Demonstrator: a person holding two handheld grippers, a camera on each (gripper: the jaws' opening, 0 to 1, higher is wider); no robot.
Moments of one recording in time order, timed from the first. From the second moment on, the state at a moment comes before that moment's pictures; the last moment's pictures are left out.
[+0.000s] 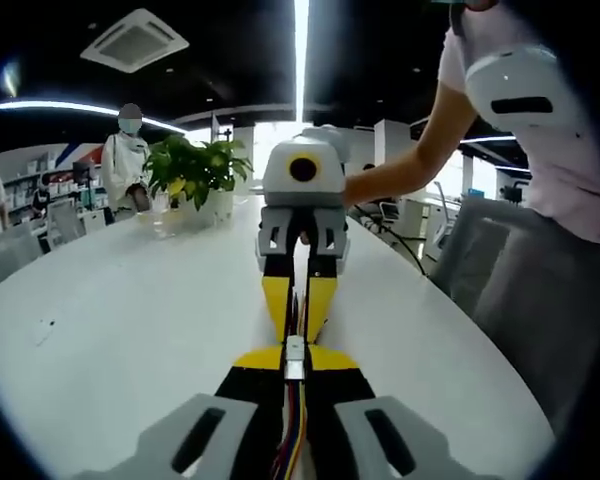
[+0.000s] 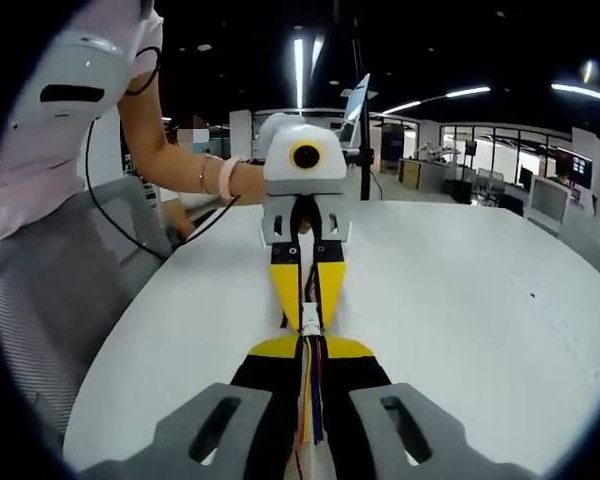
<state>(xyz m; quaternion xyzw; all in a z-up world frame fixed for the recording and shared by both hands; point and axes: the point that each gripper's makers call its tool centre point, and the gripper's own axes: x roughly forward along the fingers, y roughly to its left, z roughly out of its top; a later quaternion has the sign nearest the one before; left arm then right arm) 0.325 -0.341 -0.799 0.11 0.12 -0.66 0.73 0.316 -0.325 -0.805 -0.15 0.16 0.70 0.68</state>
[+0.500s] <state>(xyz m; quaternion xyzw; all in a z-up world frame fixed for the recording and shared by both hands) 0.336 -0.334 -0.823 0.12 0.14 -0.65 0.74 0.326 -0.322 -0.828 -0.16 0.17 0.69 0.68</state>
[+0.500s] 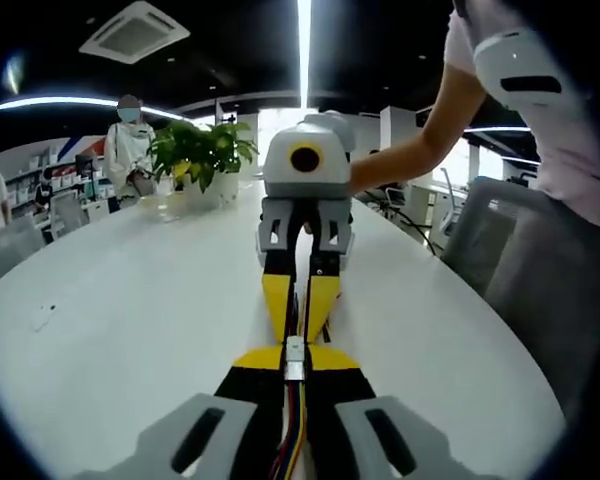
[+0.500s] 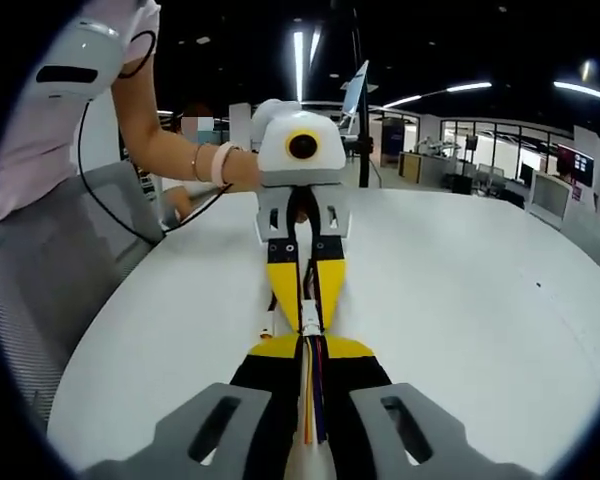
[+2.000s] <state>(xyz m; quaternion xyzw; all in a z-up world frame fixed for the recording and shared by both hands) 0.340 -0.327 -0.840 0.13 0.17 -0.63 0.74 0.336 -0.322 -0.850 -0.15 0.19 0.68 0.69</state>
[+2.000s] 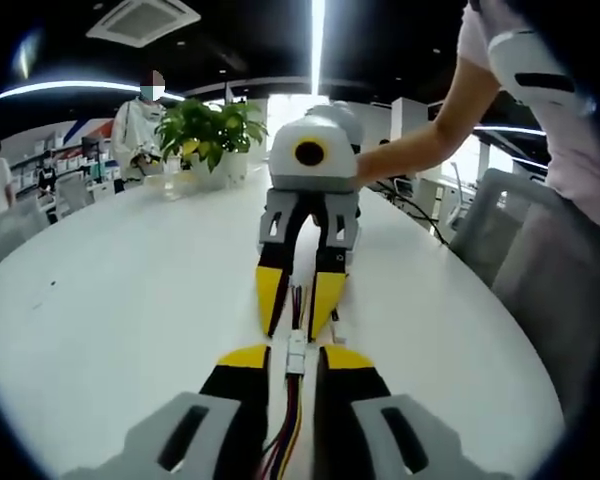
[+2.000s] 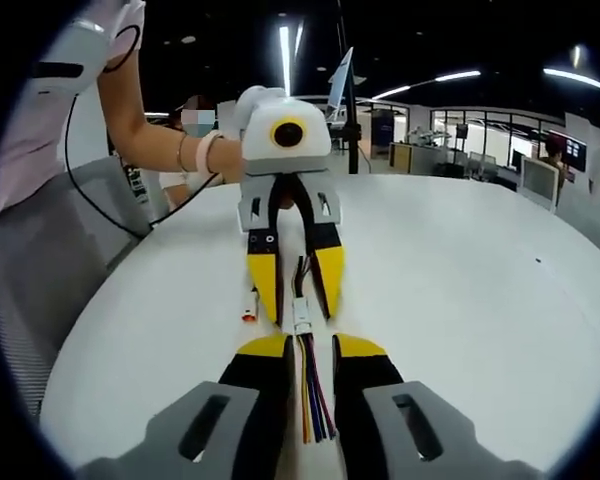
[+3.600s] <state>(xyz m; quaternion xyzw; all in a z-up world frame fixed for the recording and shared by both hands) 0.302 -0.316 -0.807 0.20 0.14 -0.64 0.73 0.300 -0.337 -0.815 -0.21 0.14 0.68 0.68</state>
